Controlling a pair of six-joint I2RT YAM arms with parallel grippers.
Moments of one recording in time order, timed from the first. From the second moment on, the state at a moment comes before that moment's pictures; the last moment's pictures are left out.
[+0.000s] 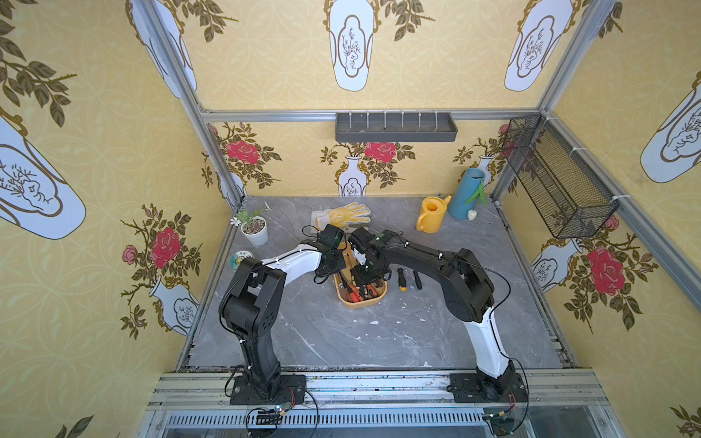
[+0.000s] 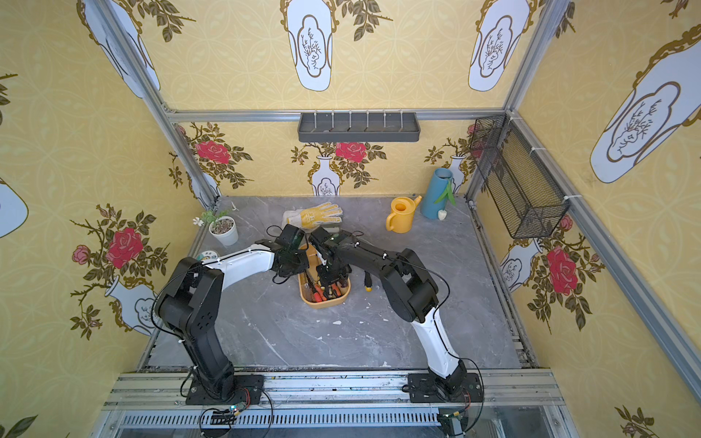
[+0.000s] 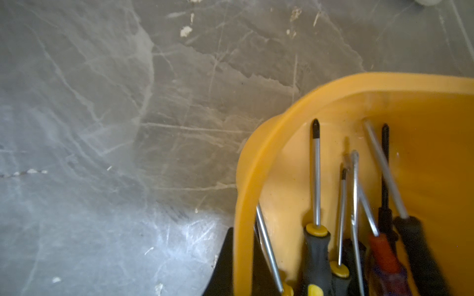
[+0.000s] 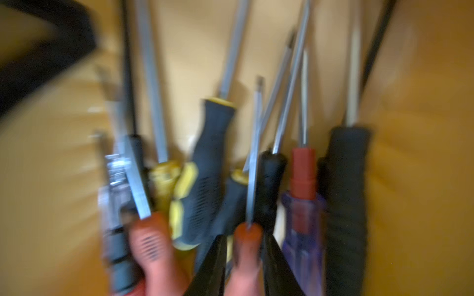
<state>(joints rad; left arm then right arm) -0.46 1.82 1.15 -0.51 -0.05 -0.70 0.75 2.19 1.72 -0.94 -0.07 0.30</state>
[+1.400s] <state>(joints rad) -0.46 1.83 1.15 -0.49 -0.05 -0.70 0.64 1.83 1.49 -0.66 -0.09 0.42</state>
